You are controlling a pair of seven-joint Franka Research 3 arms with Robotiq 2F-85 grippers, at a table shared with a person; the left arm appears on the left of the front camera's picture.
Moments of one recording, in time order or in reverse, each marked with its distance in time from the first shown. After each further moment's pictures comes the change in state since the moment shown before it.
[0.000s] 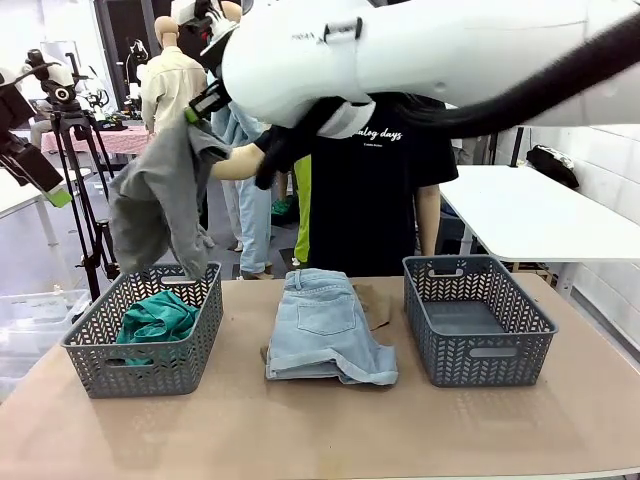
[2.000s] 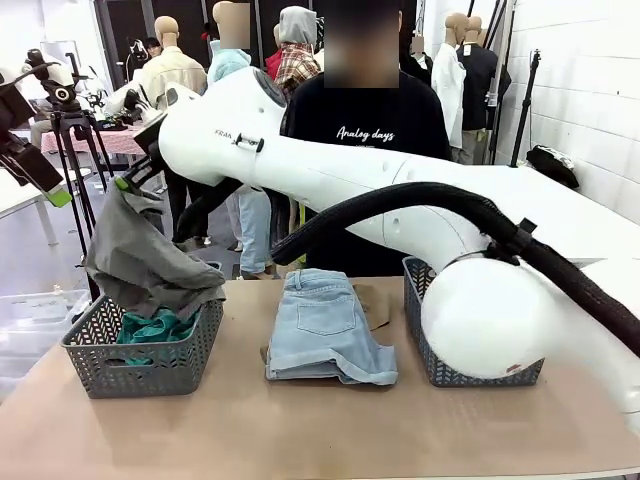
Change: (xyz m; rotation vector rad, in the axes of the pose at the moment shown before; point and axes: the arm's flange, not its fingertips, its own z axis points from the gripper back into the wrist) left arm 0.000 0.000 0.000 0.000 -0.001 0.000; right arm -0.023 0.023 -0.185 0.261 -0.034 0.081
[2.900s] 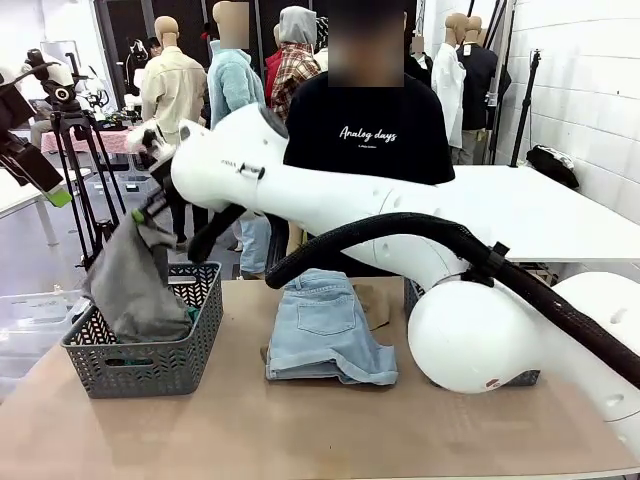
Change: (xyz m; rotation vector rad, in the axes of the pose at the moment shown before) left arm 0.000 0.000 0.000 0.000 0.000 0.000; right arm -0.078 -0.011 -0.046 0.052 0.074 -0.111
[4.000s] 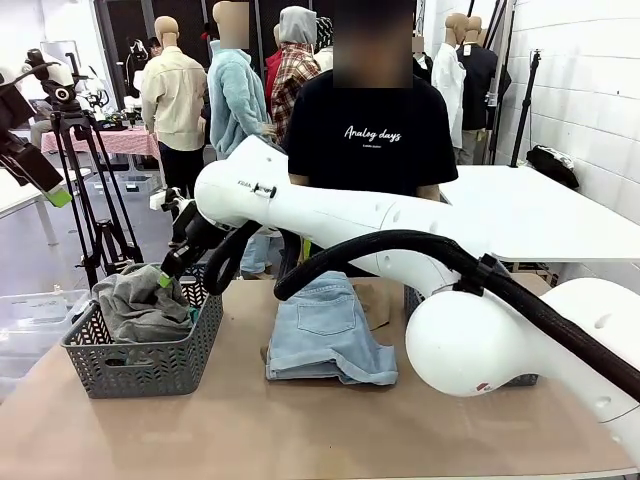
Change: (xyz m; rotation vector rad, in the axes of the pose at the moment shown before) left arm 0.000 0.000 0.000 0.000 0.000 0.000; right arm -0.068 -0.005 -0.026 0.182 0.317 -0.254
